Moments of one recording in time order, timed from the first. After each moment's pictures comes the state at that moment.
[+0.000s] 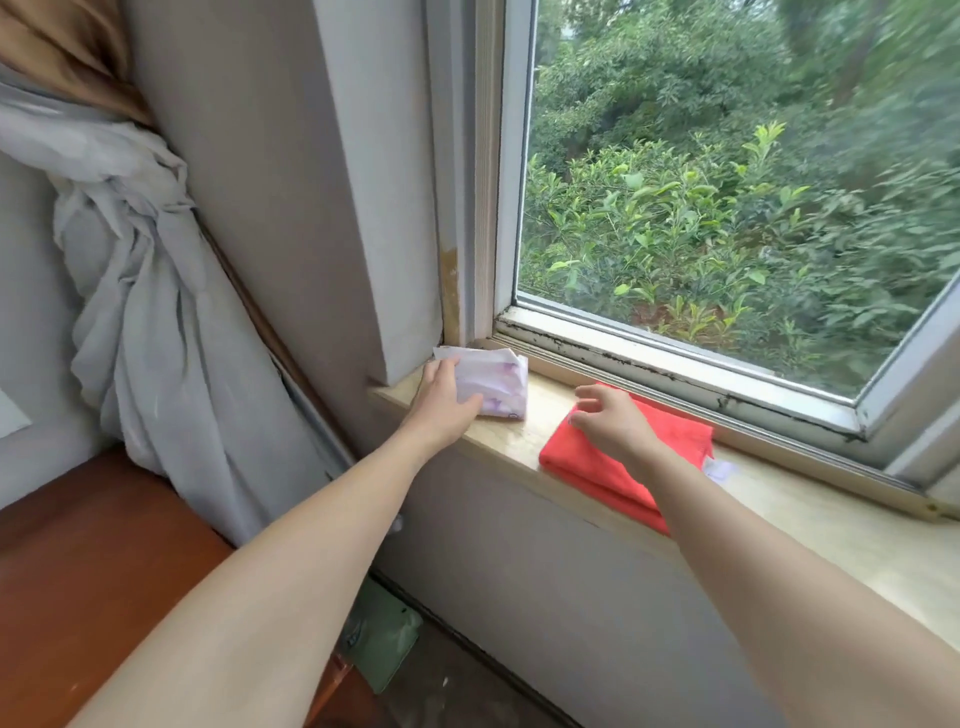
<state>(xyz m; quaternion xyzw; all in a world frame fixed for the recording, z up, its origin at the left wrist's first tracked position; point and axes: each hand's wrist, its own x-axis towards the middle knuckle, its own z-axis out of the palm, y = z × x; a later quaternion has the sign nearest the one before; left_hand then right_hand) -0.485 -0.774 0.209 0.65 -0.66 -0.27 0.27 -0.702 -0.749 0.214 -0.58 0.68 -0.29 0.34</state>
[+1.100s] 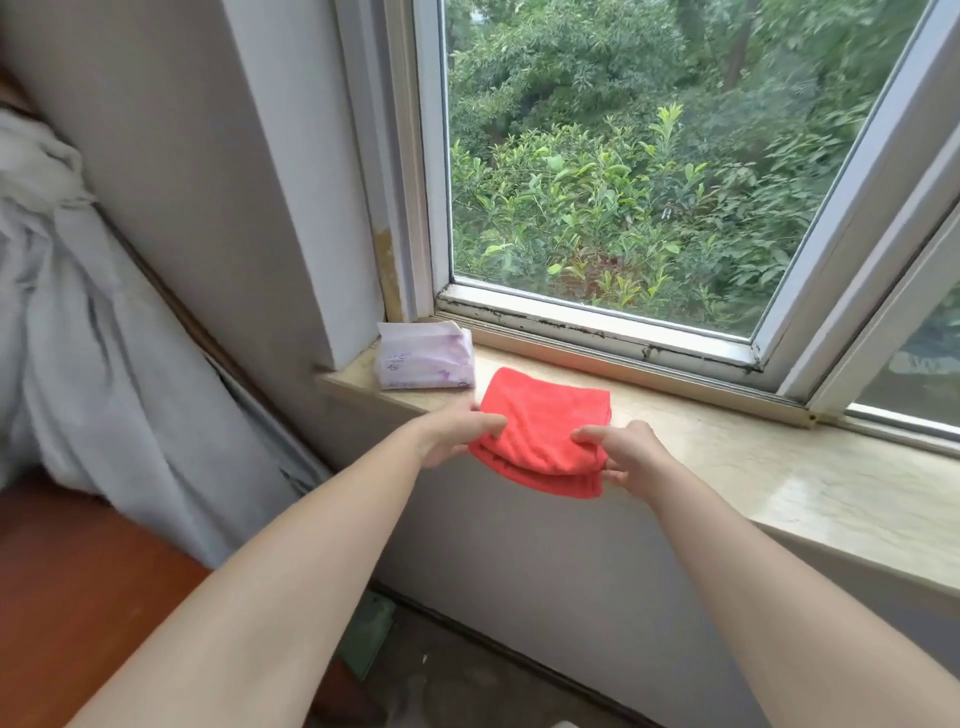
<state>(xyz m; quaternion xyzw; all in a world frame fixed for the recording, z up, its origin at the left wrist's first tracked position) -0.540 -0.727 0.198 0.53 -0.58 -0.60 0.17 -0.746 -0.672 0.177 -0.27 0.70 -0.45 0.48</state>
